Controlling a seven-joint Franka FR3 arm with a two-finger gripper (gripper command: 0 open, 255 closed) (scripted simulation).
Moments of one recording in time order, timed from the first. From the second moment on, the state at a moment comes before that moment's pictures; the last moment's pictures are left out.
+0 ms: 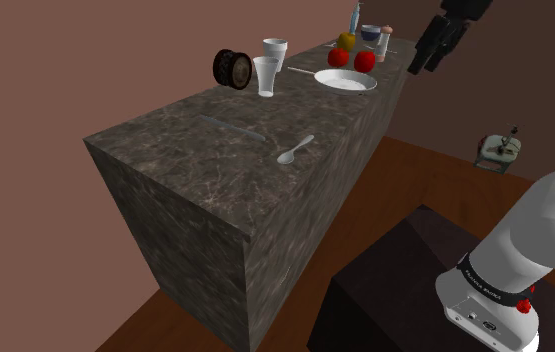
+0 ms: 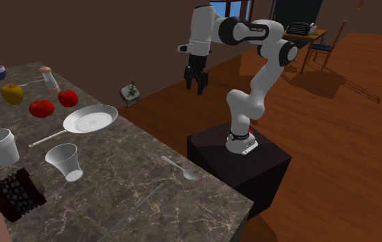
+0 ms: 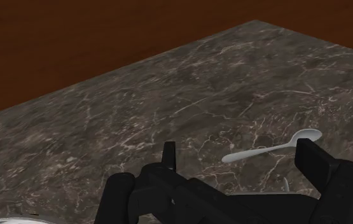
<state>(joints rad) 0.02 -0.80 -0.07 -2.26 0.07 1.65 -0.09</state>
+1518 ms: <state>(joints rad) 0.13 -0.28 0.25 -2.22 0.05 2.11 0.09</state>
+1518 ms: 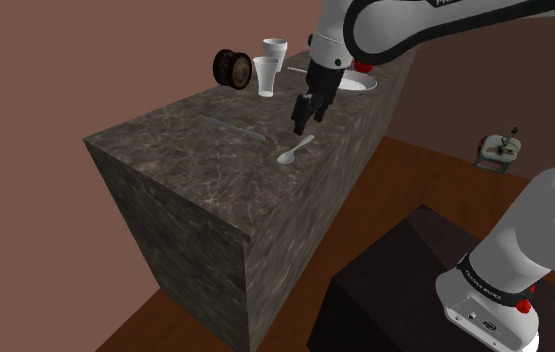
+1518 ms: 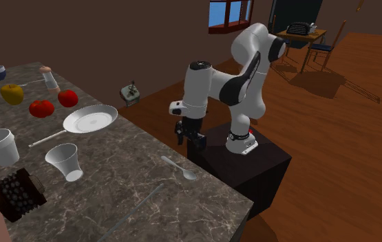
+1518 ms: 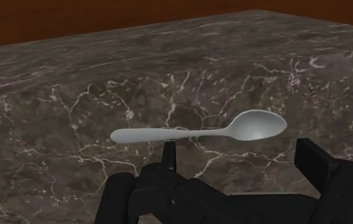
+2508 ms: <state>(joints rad) 0.16 -0.02 0.33 -2.16 -0.07 2.29 0.20</state>
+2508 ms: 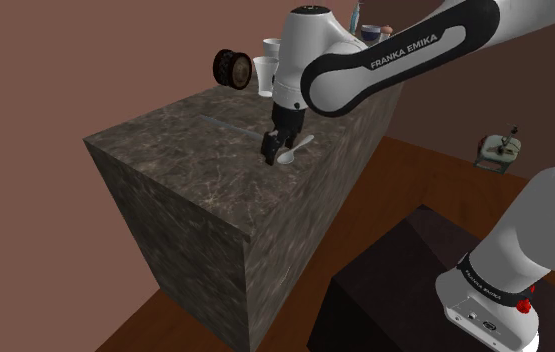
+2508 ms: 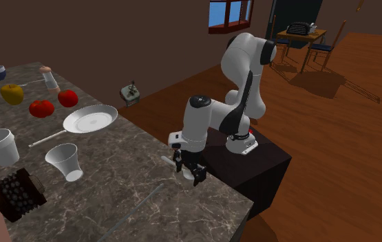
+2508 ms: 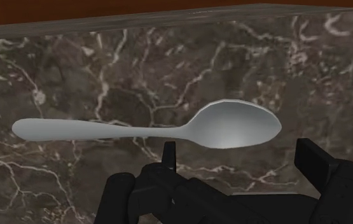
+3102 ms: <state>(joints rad) 0.16 -0.02 0.33 -2.16 -0.07 2.29 0.20</state>
